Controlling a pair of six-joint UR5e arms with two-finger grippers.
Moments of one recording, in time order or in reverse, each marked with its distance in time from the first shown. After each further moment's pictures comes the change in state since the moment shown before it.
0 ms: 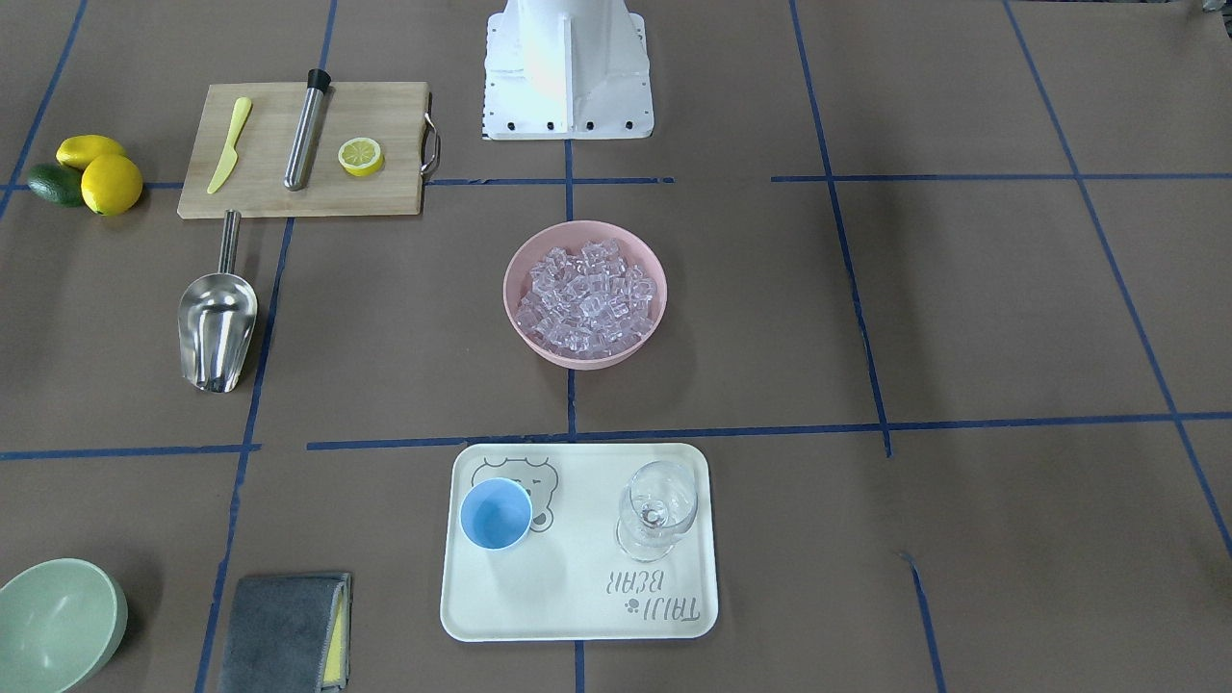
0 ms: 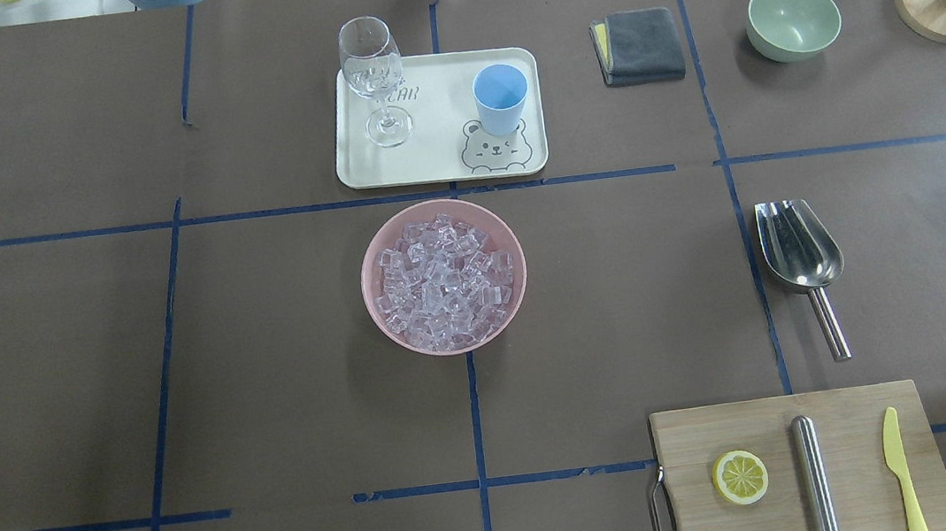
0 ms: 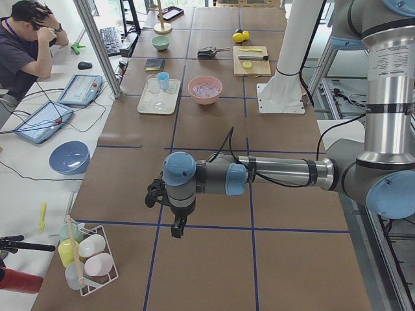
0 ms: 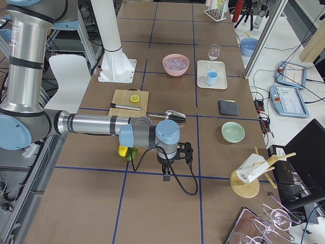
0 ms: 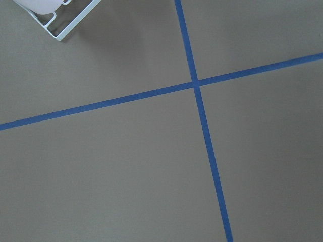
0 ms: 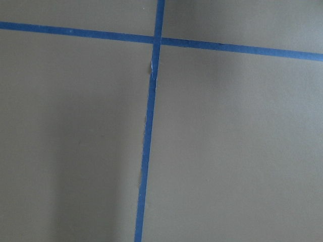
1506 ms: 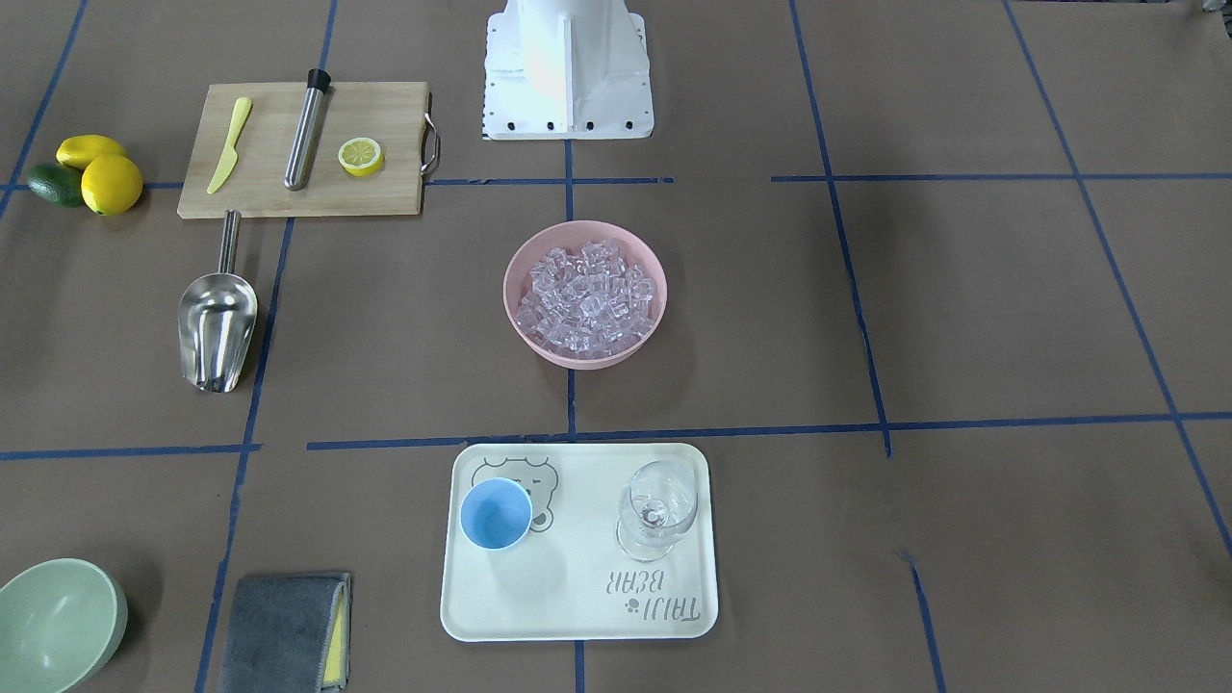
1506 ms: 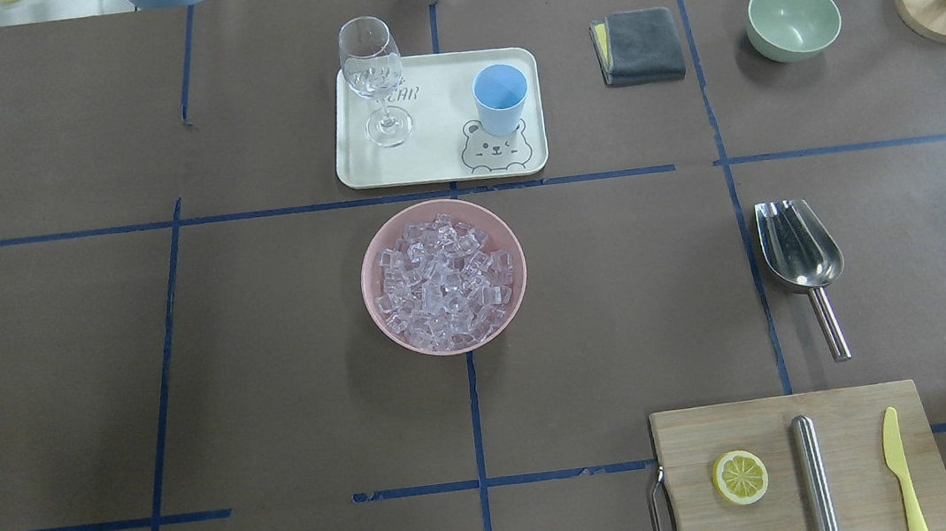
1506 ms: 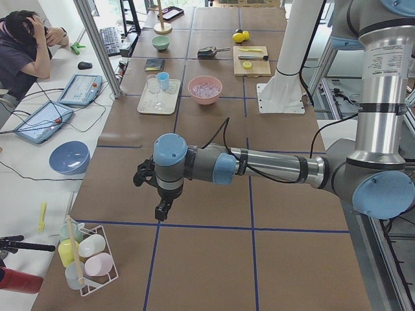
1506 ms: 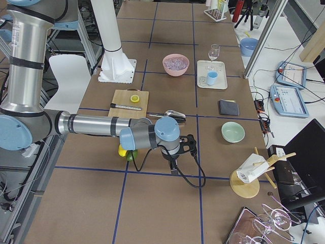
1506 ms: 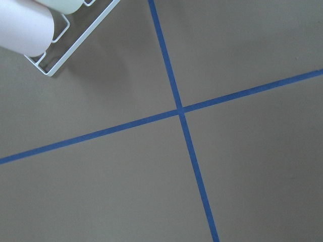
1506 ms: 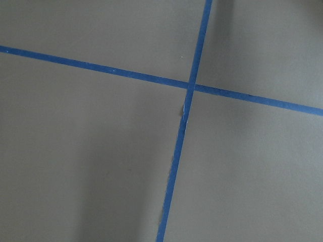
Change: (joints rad) left arm 0.026 -0.064 -0.012 -0.104 -0.002 -0.007; right arm -0.005 0.005 -0.018 0.187 0.059 0.013
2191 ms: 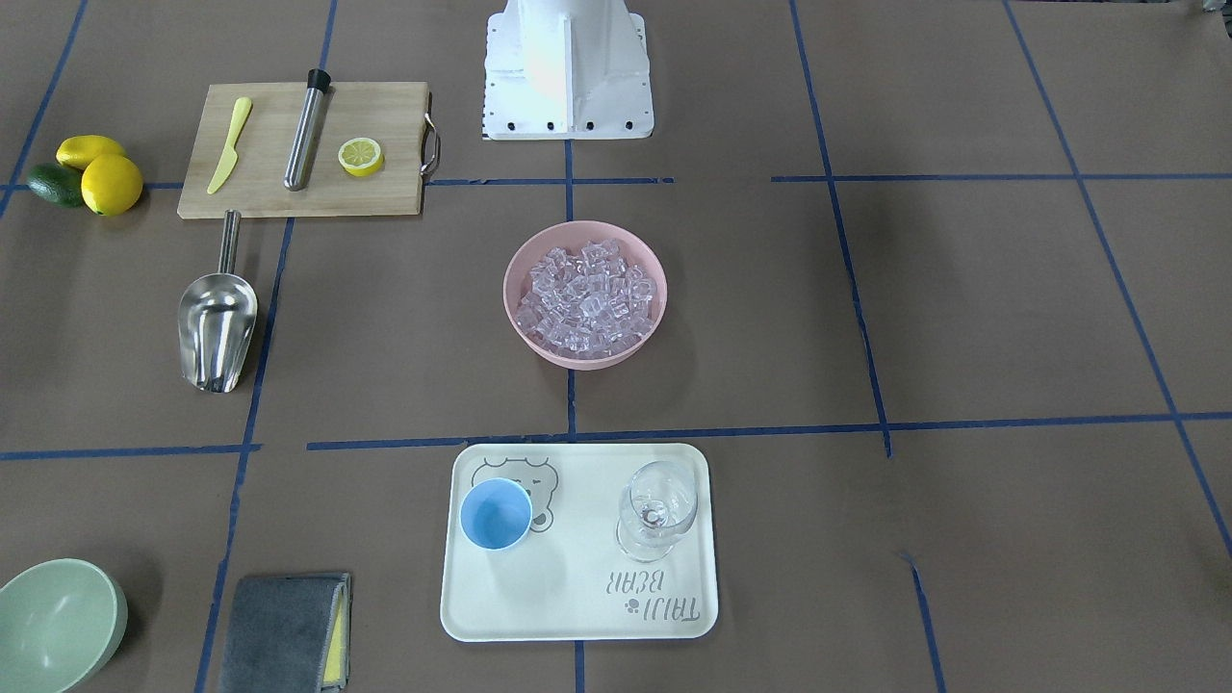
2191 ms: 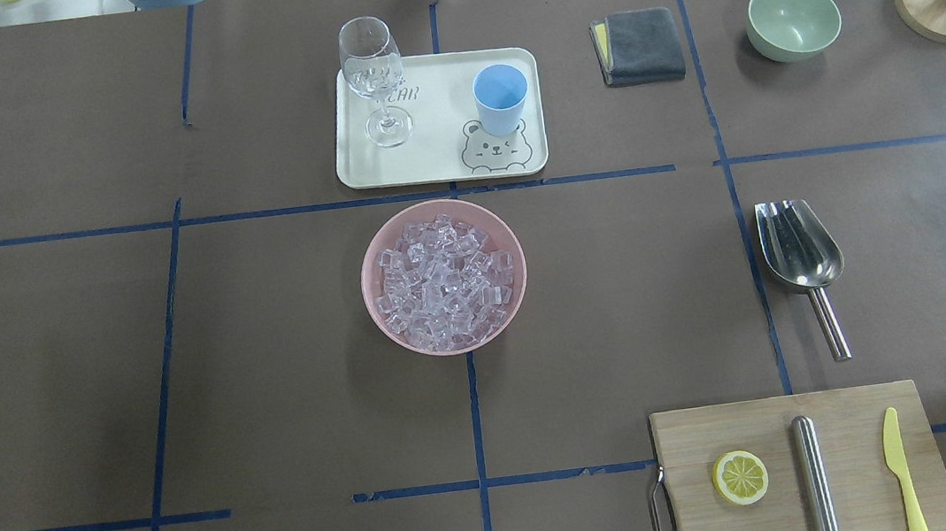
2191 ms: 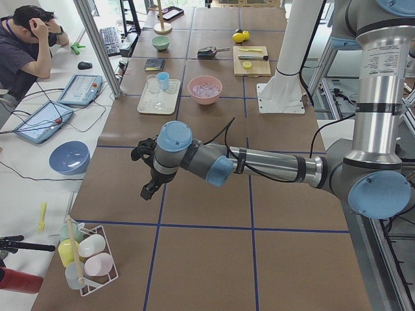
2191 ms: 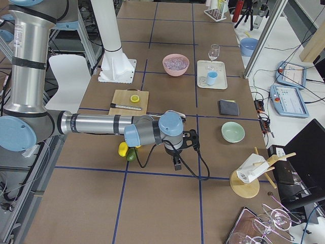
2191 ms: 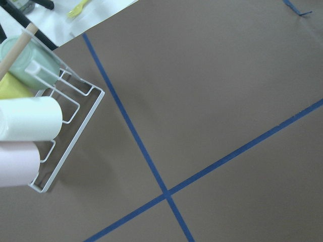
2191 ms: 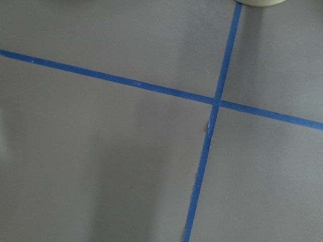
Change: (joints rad) left arm 0.059 -0.003 0.001 -0.331 -0.015 -0.003; right arm -0.066 0.042 0.013 0.000 0.008 0.058
